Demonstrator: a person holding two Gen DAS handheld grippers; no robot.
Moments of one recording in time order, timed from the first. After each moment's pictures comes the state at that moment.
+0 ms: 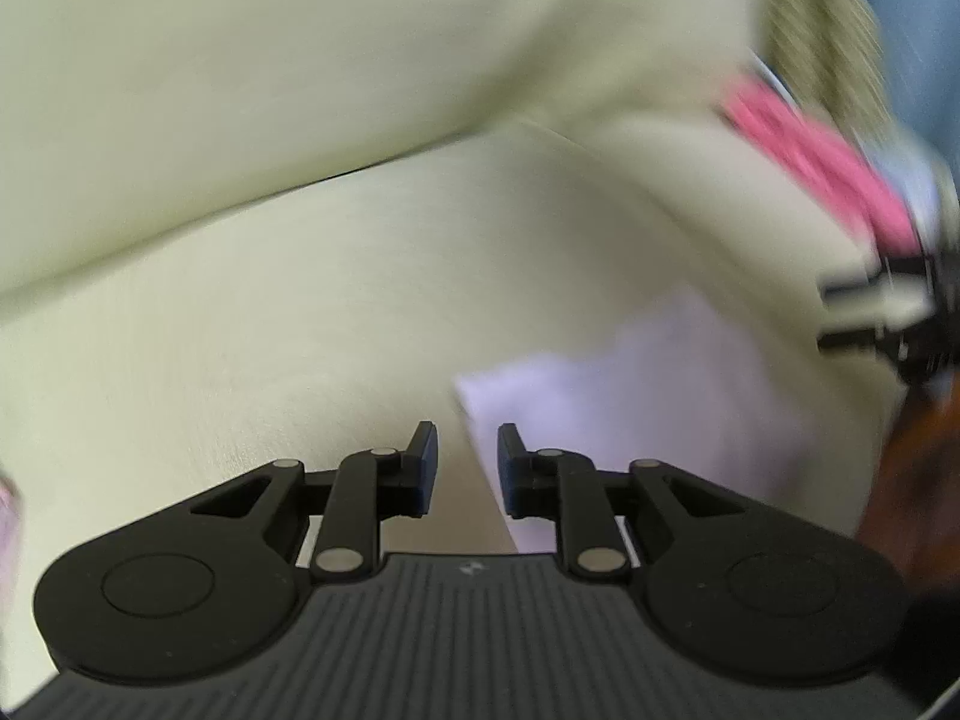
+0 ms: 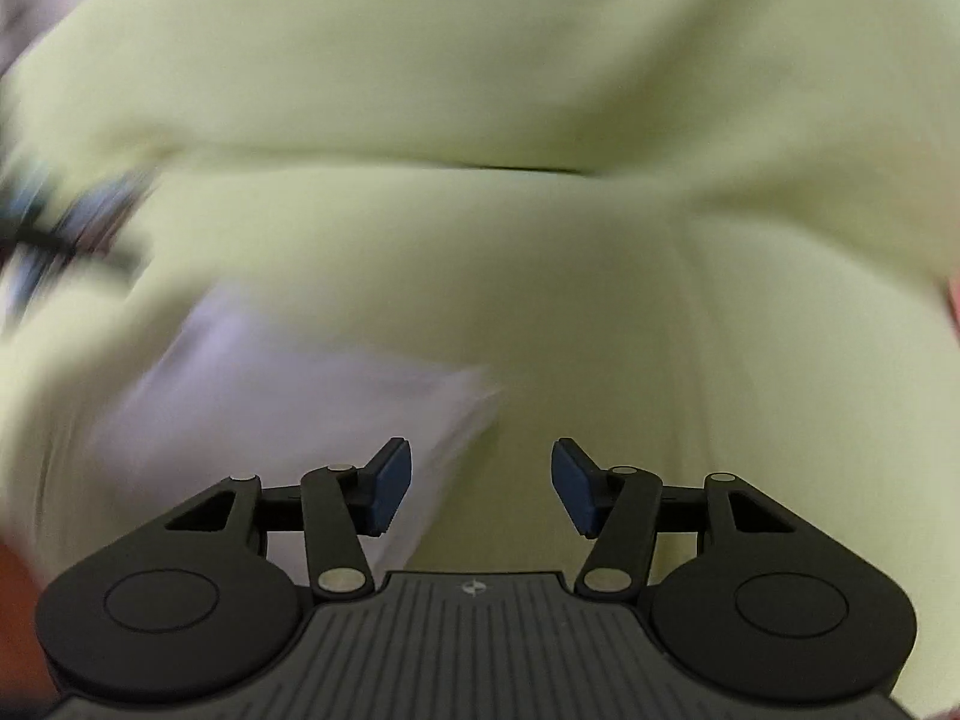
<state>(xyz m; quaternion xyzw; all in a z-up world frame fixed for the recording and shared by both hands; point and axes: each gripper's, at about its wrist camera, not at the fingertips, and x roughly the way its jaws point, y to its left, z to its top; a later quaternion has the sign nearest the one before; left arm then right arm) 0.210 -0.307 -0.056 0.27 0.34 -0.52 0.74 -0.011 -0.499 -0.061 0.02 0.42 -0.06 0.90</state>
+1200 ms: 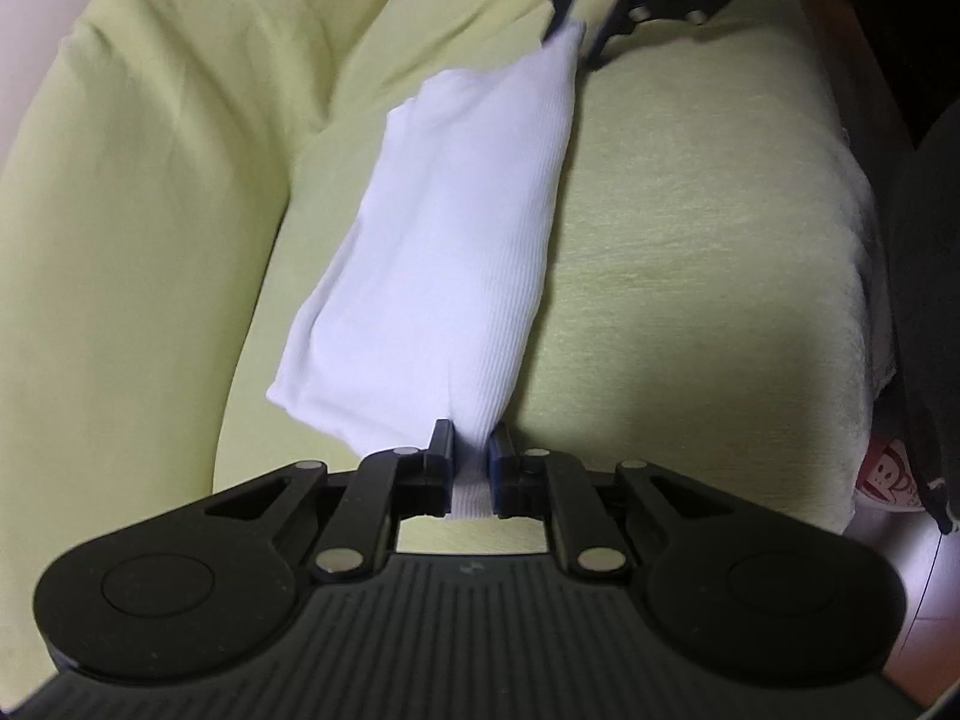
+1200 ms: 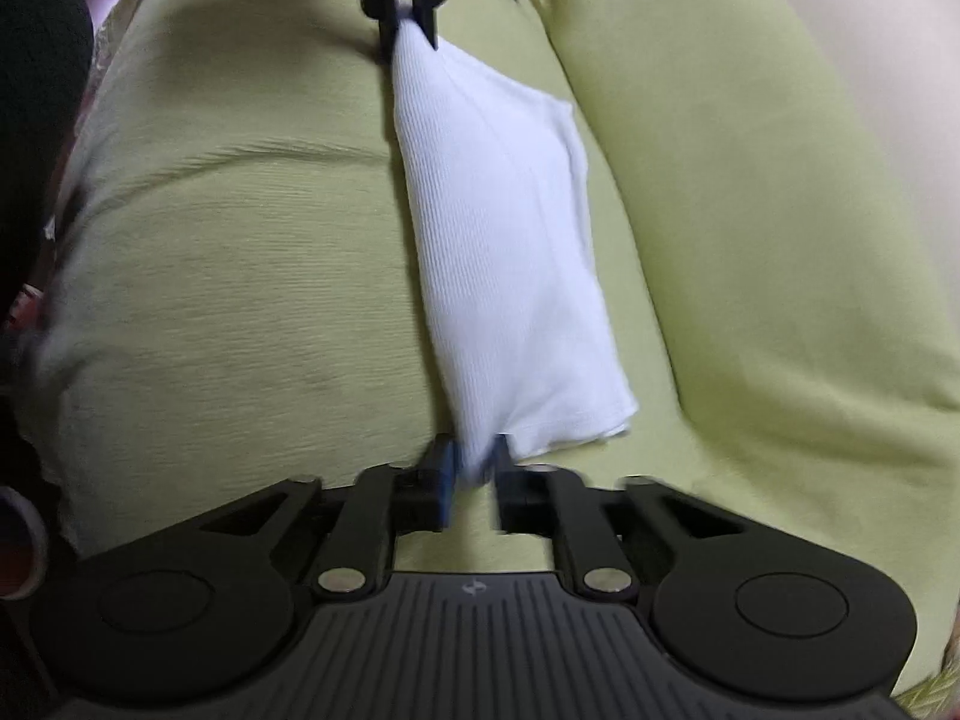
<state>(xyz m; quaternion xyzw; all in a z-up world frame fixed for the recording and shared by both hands) 0.037 -0.276 -0.161 0.59 0.06 -0.48 0.65 -0.072 -0.383 -0.183 -0.47 0.36 0.00 0.81</state>
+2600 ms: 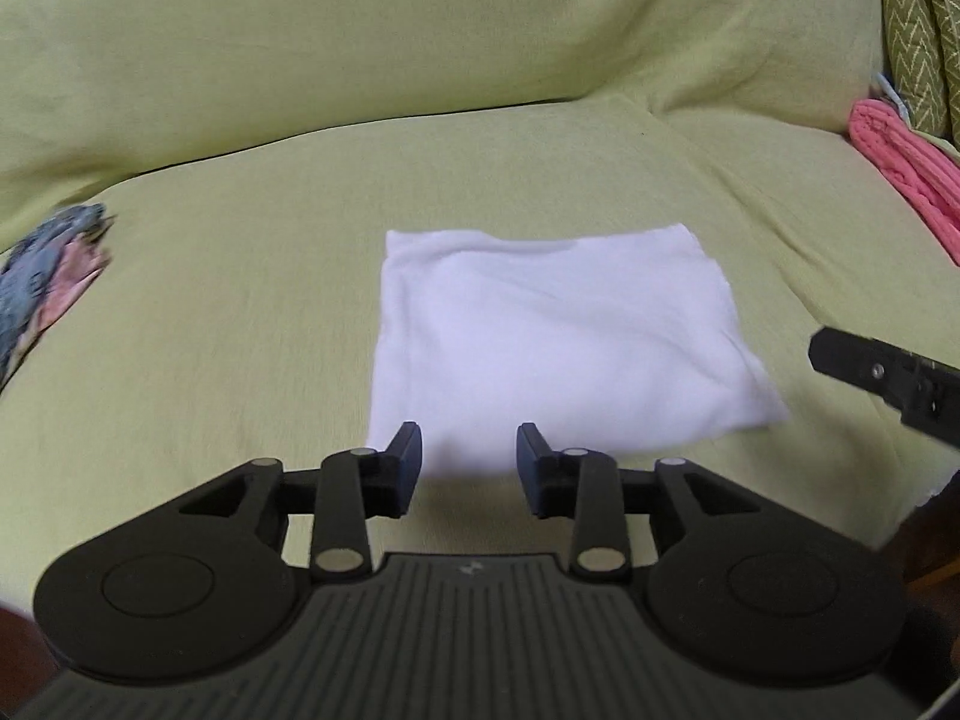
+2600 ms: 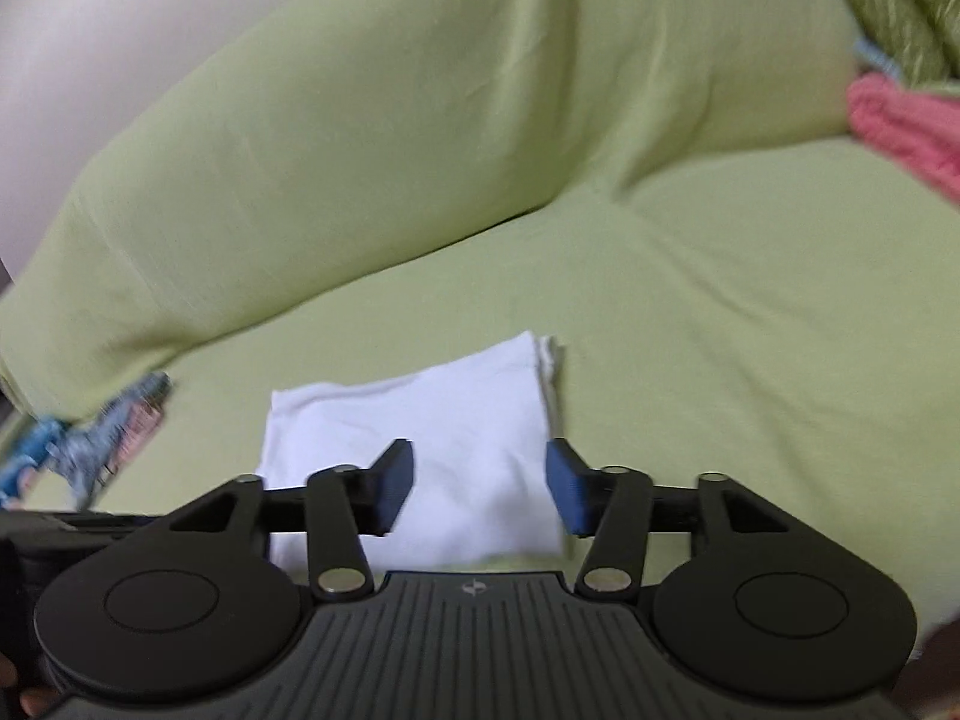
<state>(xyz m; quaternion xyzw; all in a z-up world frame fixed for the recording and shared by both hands) 0.056 -0.283 -0.066 0.17 0.39 -0.30 0.86 -0.061 -0.447 -0.092 0.26 0.25 -0.20 0.91</state>
